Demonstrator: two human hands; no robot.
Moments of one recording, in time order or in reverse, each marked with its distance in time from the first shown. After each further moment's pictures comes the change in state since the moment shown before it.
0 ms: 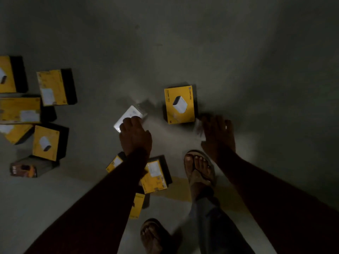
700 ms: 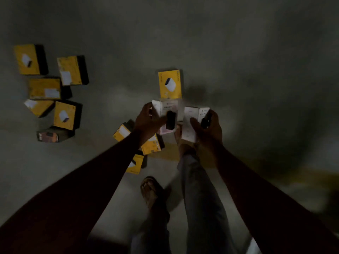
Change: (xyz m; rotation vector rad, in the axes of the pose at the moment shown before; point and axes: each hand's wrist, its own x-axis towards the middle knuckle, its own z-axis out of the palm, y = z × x) left_hand -0.122 0.043 -0.140 -0.793 -0.516 -0.073; right_hand -0.163 -0.019 -0.152 1.285 -0.021 0.626
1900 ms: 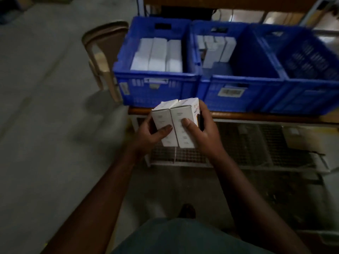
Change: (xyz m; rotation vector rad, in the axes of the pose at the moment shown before) left_hand -0.957 0.068 0.201 0.644 -1.624 0.845; right_hand -1.002 0.197 -0.290 0.704 1.487 -0.393
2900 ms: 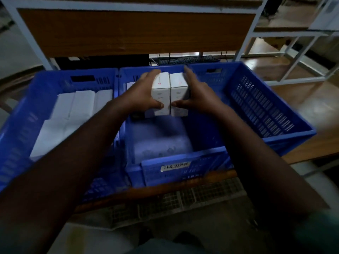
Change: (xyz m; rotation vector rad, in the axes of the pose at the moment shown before) left_hand 0.454 0.148 0.153 0.886 -0.199 0.417; right_hand 0.362 0.044 -0.278 -0.877 -0.023 0.110
